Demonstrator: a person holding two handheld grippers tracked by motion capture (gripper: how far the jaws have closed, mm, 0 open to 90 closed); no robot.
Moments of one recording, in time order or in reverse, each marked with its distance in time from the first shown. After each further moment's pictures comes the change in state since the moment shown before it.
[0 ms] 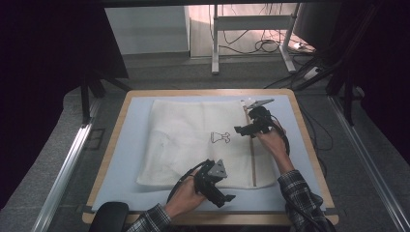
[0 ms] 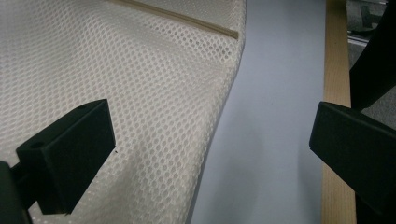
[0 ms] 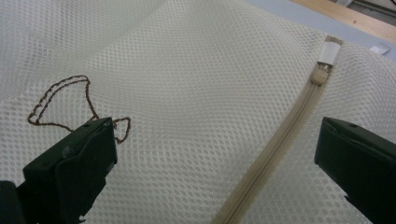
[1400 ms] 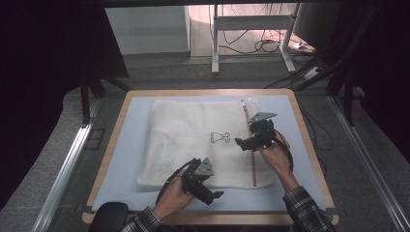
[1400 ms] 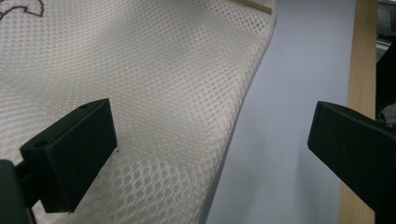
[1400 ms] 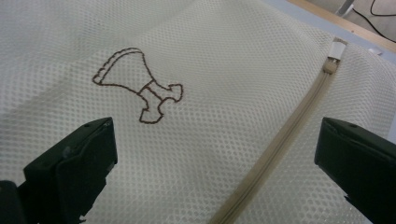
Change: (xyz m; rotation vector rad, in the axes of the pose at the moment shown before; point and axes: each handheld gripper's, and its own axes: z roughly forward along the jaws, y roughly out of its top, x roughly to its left) left arm 0.009 -0.023 -0.024 -0.001 0.079 -0.046; right arm 0.041 -0.025 -0.037 -0.044 -0.033 -0.086
